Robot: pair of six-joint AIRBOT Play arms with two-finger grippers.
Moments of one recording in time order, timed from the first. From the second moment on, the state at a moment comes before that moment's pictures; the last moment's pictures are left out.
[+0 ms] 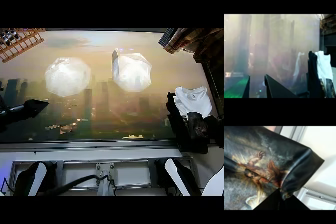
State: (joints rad) left arm 0.50 -0.77 0.62 0.58 -1.25 -1.12; right arm -0.62 -0.88 0.83 -1.87 1.46 2.13
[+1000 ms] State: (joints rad) left arm 0.18 -0.77 0.84 0.67 -1.15 -1.27; right arm -0.25 -1.00 1.33 -1.11 1.13 1.45
